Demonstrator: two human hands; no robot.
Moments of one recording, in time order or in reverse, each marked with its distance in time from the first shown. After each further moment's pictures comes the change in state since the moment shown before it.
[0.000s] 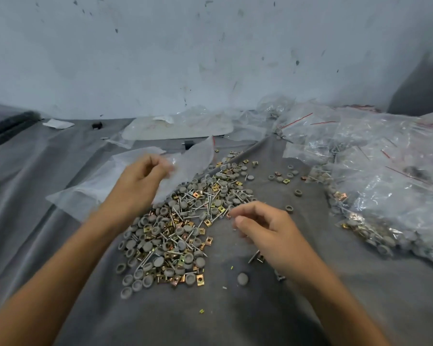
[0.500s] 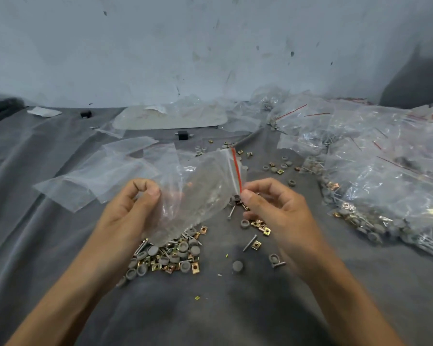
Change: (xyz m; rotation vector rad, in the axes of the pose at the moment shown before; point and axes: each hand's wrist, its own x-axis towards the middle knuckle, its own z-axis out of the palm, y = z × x) left_hand -0.091 0.014 0.006 -0.507 -0.112 -0.052; right_hand -0.005 -0.010 -0.005 0.277 0.175 -0.104
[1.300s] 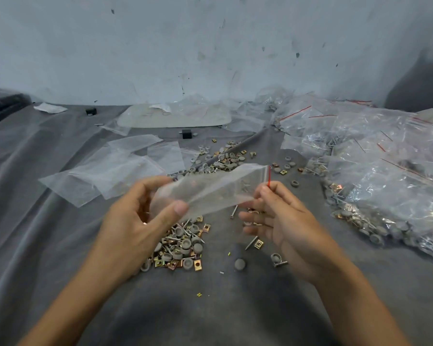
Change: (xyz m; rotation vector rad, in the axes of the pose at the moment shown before) left_hand -0.004 -0.013 -0.004 0.384 0.072 0.181; right_hand -0.003 -0.011 -0.002 0.225 -0.083 0.321
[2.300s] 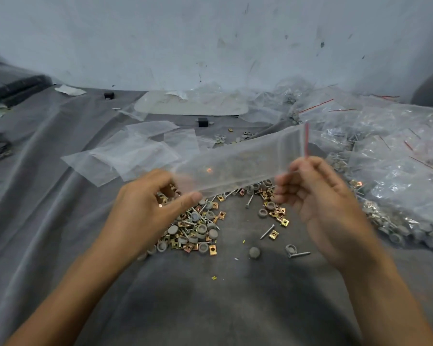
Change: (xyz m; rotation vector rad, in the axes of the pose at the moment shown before) left_hand 0.002 -0.007 -0.012 0.341 0.078 0.134; right_hand 0.000 -0.013 -0.005 0.070 -0.038 -0.313
